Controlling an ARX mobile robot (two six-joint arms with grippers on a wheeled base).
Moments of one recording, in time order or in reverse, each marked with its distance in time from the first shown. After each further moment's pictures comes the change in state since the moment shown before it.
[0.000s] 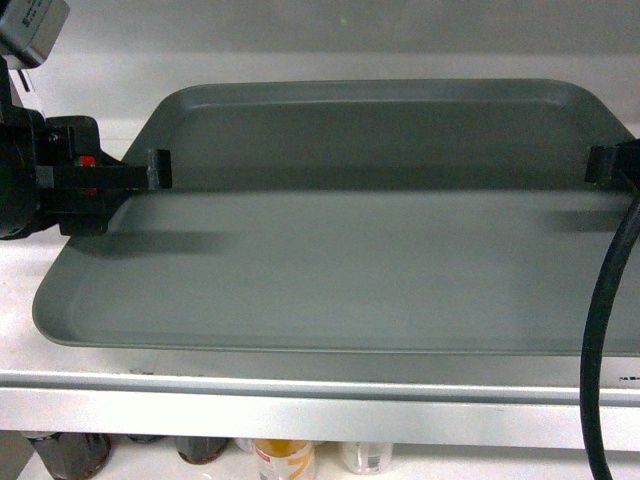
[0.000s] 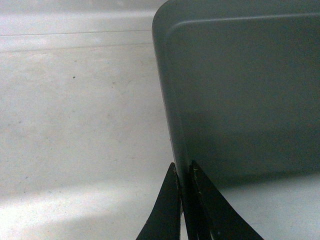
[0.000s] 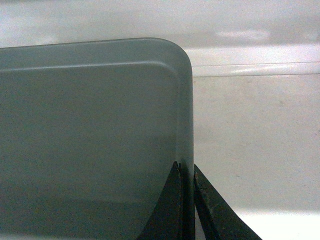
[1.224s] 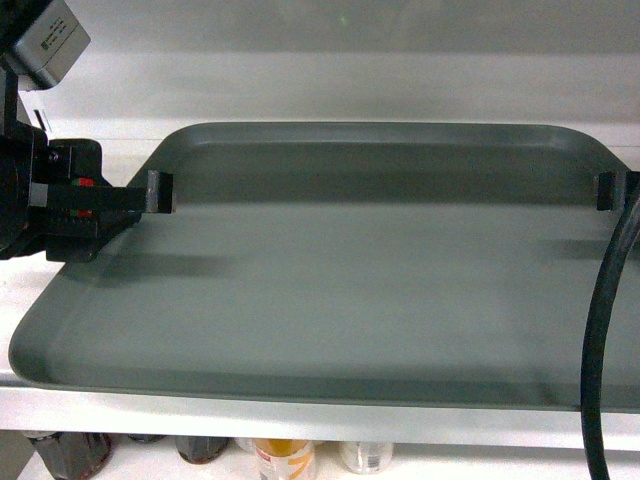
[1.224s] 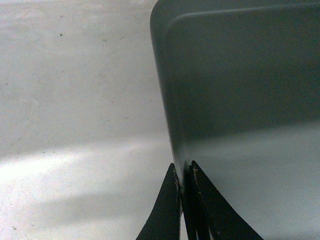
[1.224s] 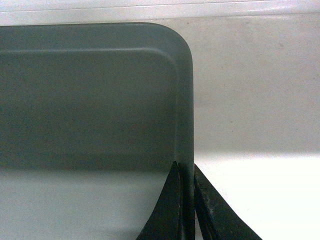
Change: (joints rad) left arm -0.026 -0.041 0.058 -0.256 -0.004 0.006; right arm 0.019 -0.075 0.071 -0.371 0.021 0.019
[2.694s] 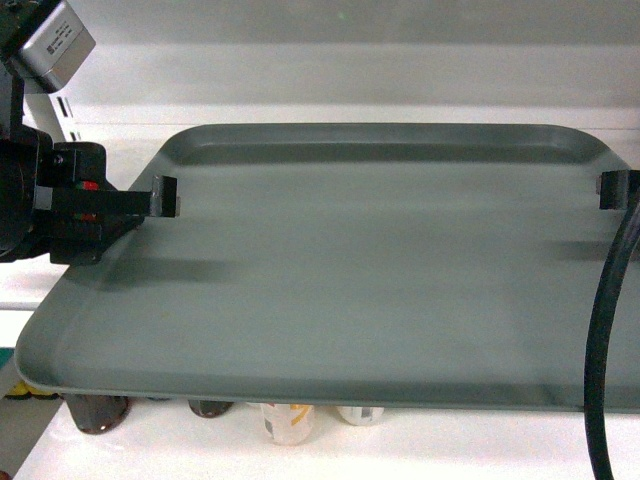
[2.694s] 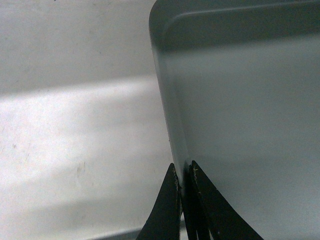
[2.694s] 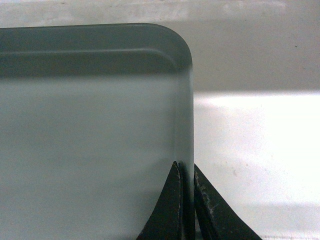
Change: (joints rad) left arm -0.002 0.005 0.001 0.000 -0.001 0.002; right arm 0.000 -0.002 0.002 -0.001 -0.002 0.000
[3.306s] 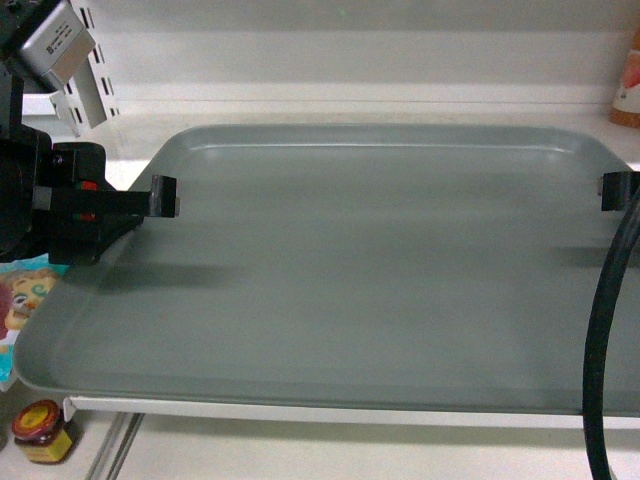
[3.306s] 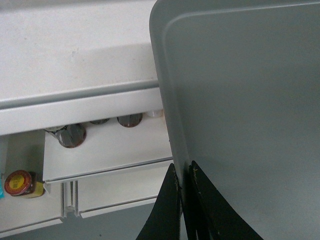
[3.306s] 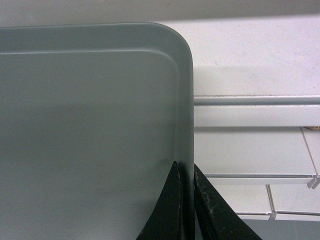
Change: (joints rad) left arm 0.000 0.000 0.003 0.000 -0.001 0.001; right arm 0.000 -0.005 0.000 -0.002 -0.004 0.000
